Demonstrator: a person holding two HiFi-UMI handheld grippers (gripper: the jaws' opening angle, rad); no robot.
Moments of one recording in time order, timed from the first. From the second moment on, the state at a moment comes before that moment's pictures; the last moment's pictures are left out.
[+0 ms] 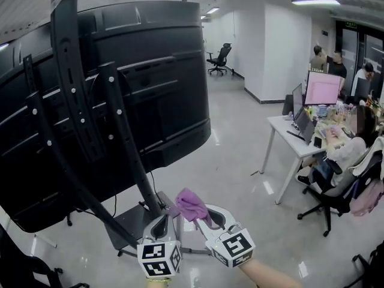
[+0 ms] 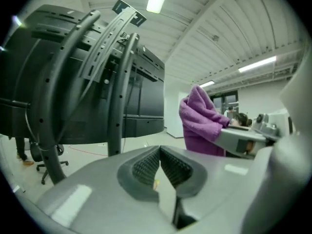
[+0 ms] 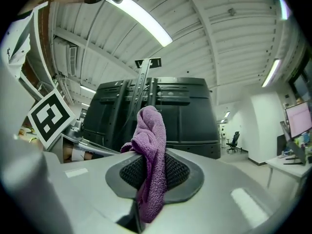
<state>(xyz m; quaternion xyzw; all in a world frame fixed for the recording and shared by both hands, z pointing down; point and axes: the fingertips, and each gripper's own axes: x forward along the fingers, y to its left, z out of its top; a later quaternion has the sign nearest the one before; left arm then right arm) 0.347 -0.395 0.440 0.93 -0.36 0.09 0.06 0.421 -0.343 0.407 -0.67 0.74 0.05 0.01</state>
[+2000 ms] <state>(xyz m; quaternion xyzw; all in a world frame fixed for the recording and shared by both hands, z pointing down) 0.517 -0.662 0.244 0.80 -0.60 0.02 -0.02 0.650 -0.678 0.004 -0.55 0.63 0.53 -0.15</state>
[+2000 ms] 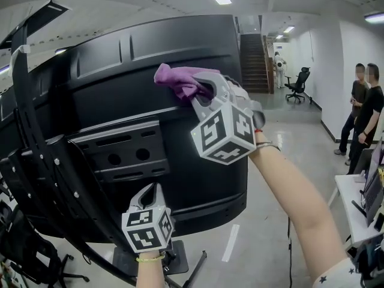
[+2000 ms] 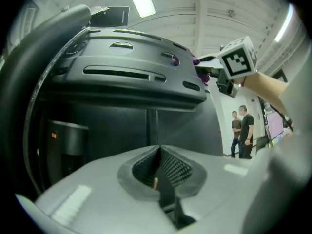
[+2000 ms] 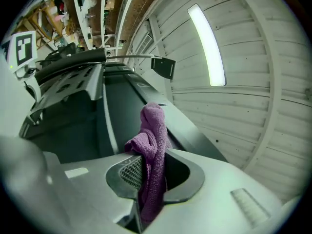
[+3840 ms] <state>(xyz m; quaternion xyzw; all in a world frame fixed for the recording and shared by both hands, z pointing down) 0.514 -0.595 0.410 0.84 -0.54 0.02 0.04 0.617 -0.573 0.397 -0.55 0.83 0.03 0.06</state>
